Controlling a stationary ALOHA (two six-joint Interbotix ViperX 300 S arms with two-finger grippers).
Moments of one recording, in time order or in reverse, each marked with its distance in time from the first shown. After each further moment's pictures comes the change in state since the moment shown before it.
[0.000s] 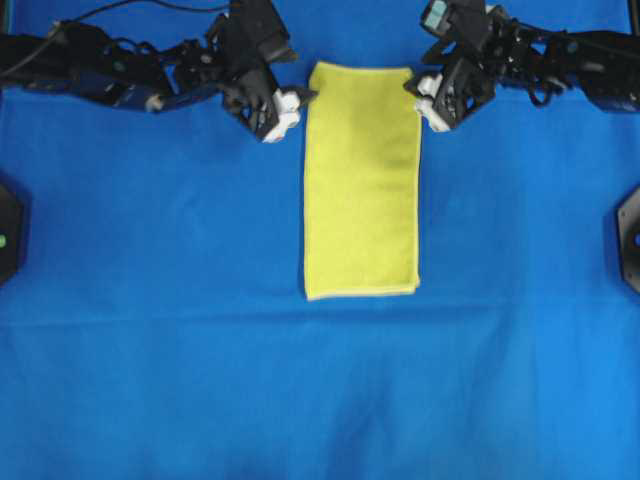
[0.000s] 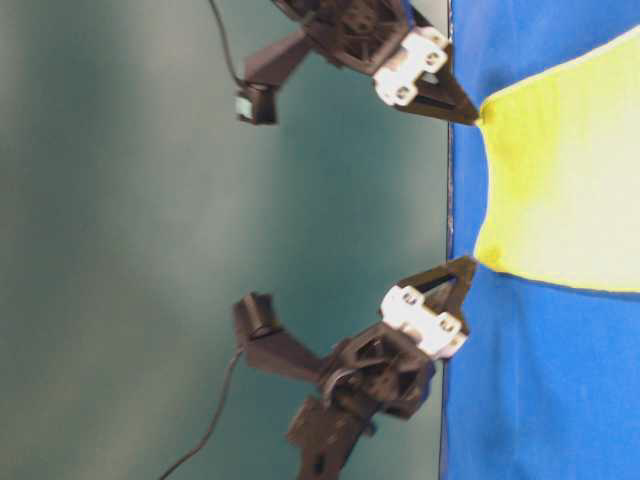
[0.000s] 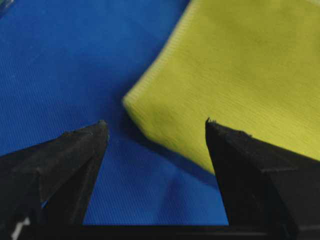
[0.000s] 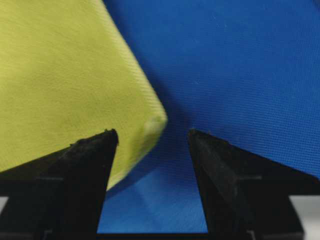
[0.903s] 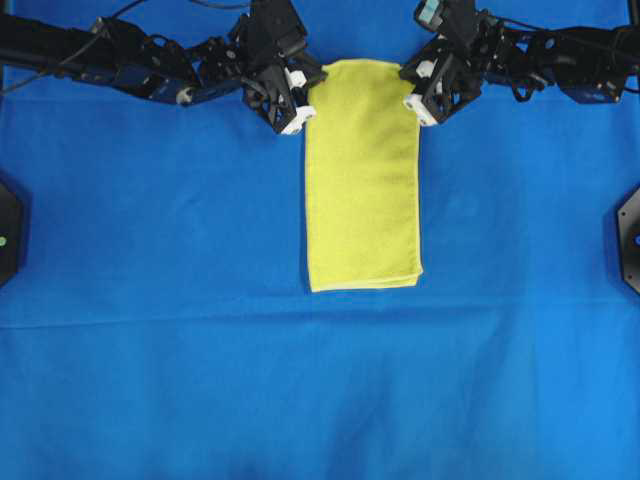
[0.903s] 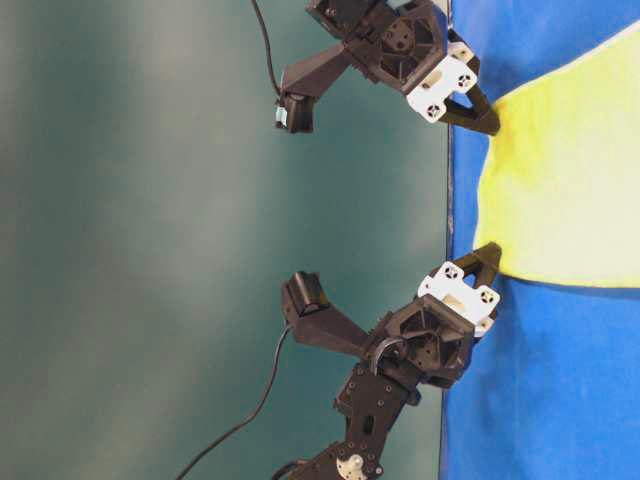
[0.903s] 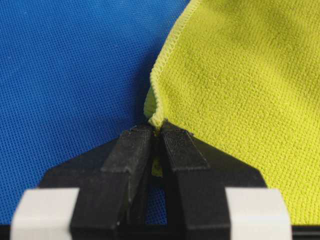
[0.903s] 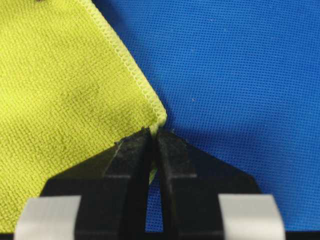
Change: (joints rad) left arm 0.029 0.126 -0.080 0.000 0.002 0.015; right arm -0.032 0.112 -0.028 0.017 -0.071 0.017
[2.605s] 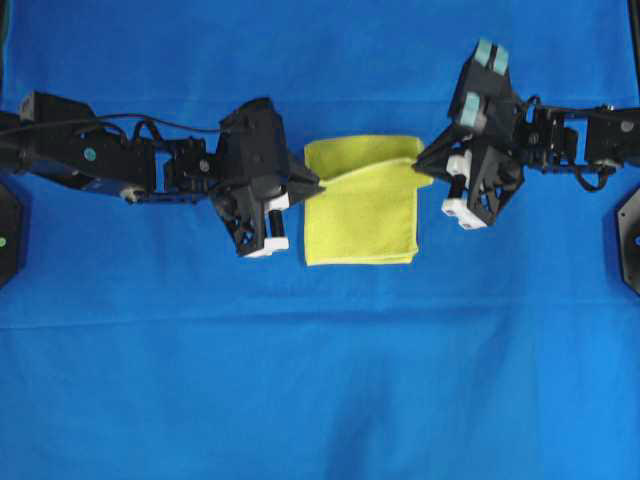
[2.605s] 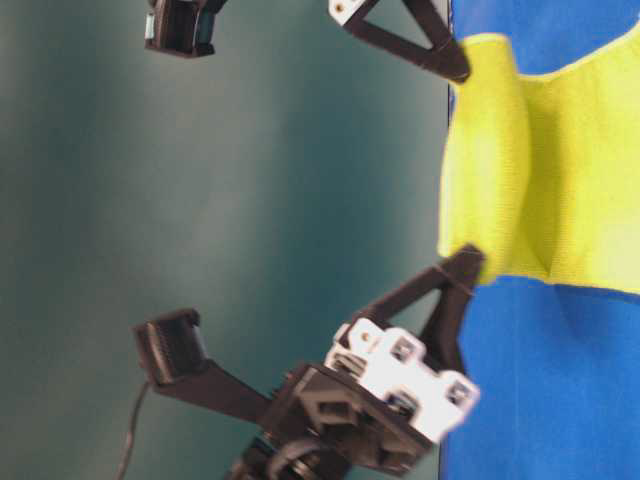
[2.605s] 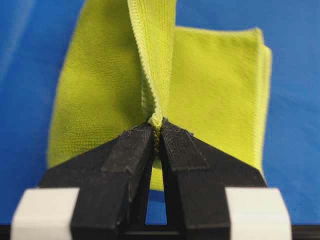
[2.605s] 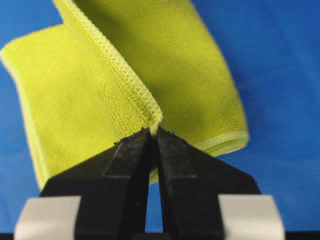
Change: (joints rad) left arm -0.397 -0.337 0.163 0.000 0.267 -0.026; right arm 0.397 -0.407 0.183 0.118 0.218 0.006
